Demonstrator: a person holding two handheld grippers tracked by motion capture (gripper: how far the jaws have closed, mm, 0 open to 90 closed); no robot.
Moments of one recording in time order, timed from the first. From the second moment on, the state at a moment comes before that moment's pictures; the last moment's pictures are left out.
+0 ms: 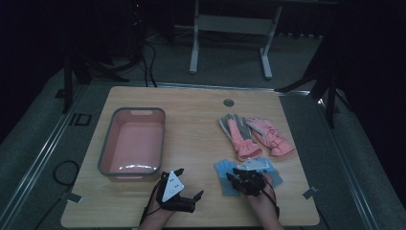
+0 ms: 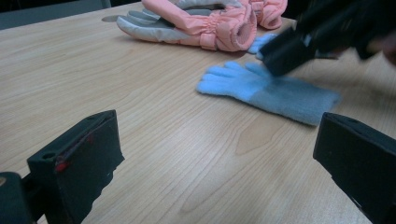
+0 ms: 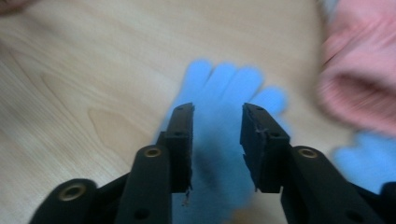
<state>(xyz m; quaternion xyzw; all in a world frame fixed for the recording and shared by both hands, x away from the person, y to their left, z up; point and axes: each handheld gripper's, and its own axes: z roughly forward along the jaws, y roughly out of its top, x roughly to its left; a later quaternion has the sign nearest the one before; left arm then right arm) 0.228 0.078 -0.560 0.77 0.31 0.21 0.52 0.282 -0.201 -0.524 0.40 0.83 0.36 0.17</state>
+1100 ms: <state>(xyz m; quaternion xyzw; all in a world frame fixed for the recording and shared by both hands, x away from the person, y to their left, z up) 0.228 0.078 -0.560 0.77 0.31 0.21 0.52 0.325 -0.330 -0.549 0.35 0.86 0.36 0.13</state>
